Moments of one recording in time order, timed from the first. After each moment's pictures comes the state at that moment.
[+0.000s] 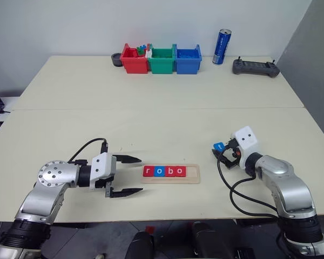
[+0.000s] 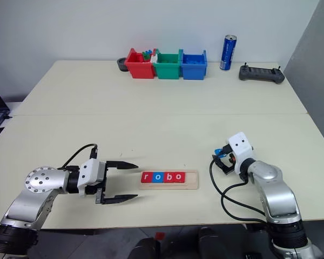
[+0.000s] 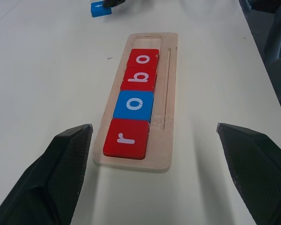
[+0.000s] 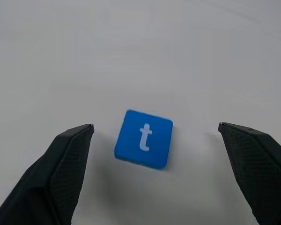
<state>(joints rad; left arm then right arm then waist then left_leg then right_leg) -0.14 0.81 -0.01 -0.04 -0.35 -0.07 -1.30 -0.24 -0.40 0.00 -0.36 0.05 0.84 0.45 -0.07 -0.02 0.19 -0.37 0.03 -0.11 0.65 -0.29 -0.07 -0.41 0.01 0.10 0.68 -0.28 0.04</state>
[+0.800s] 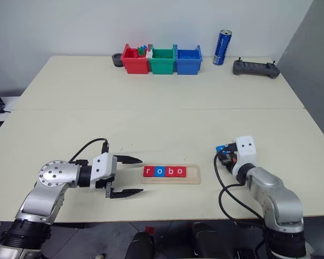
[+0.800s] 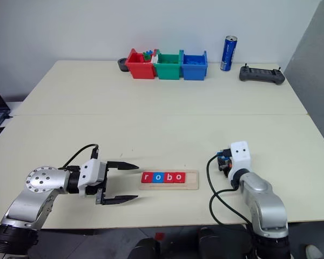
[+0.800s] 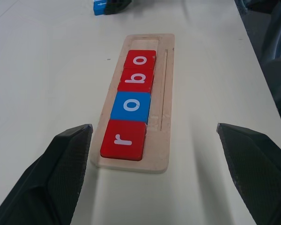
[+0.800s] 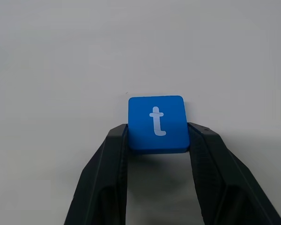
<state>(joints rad) -0.13 0.81 -0.01 -0.07 -0.35 -0.04 -1.30 -0.11 -0.19 -0.03 -0.54 0.12 1.03 0.24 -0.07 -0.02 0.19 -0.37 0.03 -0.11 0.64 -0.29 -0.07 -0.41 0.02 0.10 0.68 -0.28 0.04</state>
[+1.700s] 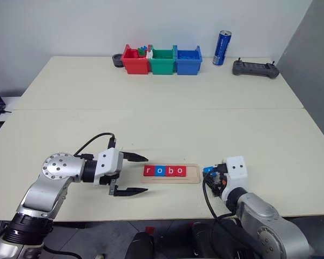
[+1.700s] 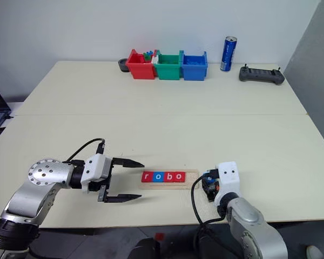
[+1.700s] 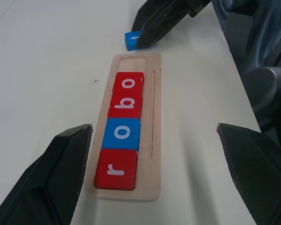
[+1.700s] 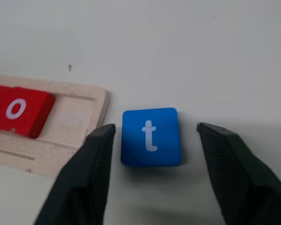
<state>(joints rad) -0.18 0.82 -0.03 -0.16 -0.37 0.10 -1.32 0.10 -0.03 0.08 -0.83 0.16 1.16 0.04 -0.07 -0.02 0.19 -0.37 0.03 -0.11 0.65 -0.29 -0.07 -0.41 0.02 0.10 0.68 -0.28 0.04</state>
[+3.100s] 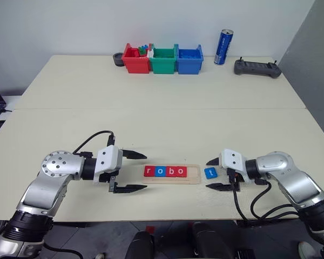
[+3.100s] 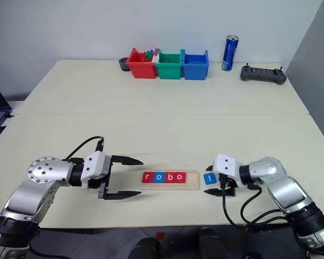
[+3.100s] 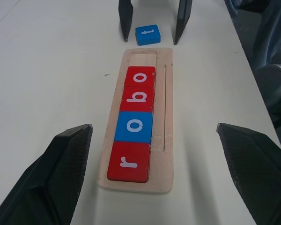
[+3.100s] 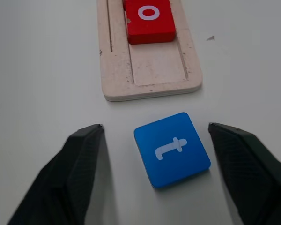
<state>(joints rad) -0.20 0.83 -0.03 -0.13 -0.35 0.08 -1.32 -0.34 -0.78 0.32 -0.16 0.14 0.34 1.13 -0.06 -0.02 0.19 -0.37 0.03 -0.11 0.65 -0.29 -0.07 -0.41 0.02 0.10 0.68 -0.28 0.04</state>
